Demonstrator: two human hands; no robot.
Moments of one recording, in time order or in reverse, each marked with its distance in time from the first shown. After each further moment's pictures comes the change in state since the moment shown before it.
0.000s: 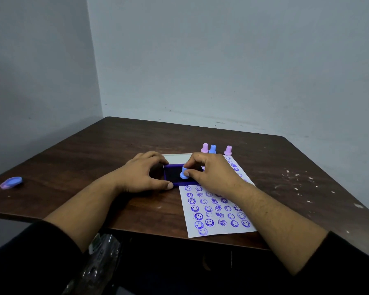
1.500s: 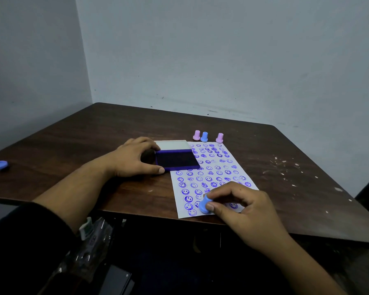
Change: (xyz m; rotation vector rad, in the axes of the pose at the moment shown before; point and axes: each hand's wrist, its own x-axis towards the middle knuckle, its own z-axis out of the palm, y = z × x) left_hand -0.006 0.007 -0.004 -0.025 0.000 0.004; right_hand -0.157 -0.016 -0.029 0.285 0.228 -0.031
